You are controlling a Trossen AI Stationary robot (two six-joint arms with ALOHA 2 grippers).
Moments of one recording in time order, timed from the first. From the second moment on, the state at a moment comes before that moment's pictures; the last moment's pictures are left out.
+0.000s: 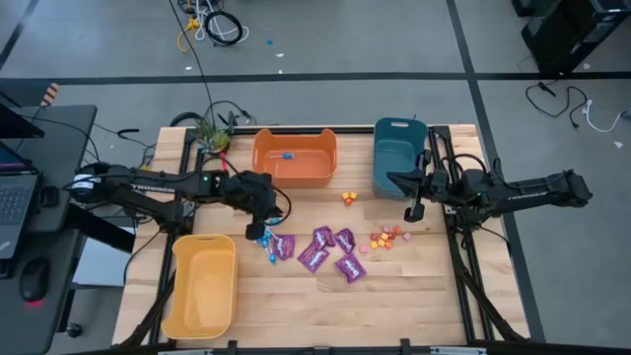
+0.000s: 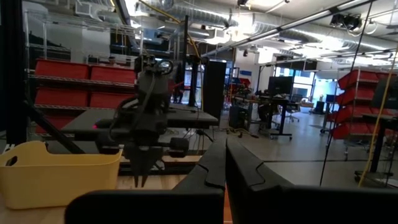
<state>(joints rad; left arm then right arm) 0.05 1.18 0.75 -0.31 0.09 0.08 0.05 0.58 0.33 0.46 0.29 -0.15</state>
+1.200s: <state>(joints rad) -0.01 1.30 0.42 0.17 -0.12 -0.08 0.05 0.58 0.33 0.45 0.29 -0.15</state>
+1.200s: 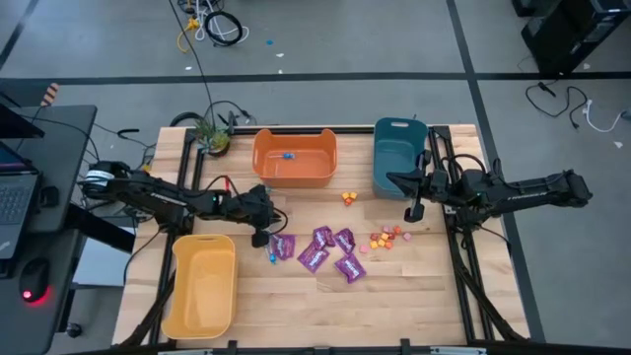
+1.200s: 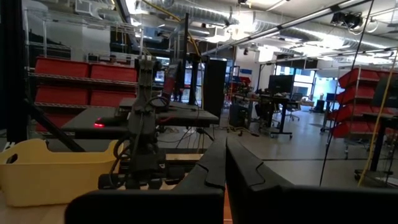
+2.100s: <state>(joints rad) -0.01 1.41 0.42 0.22 -0.17 -0.09 0.05 0.58 0.33 0.45 0.29 -0.15</state>
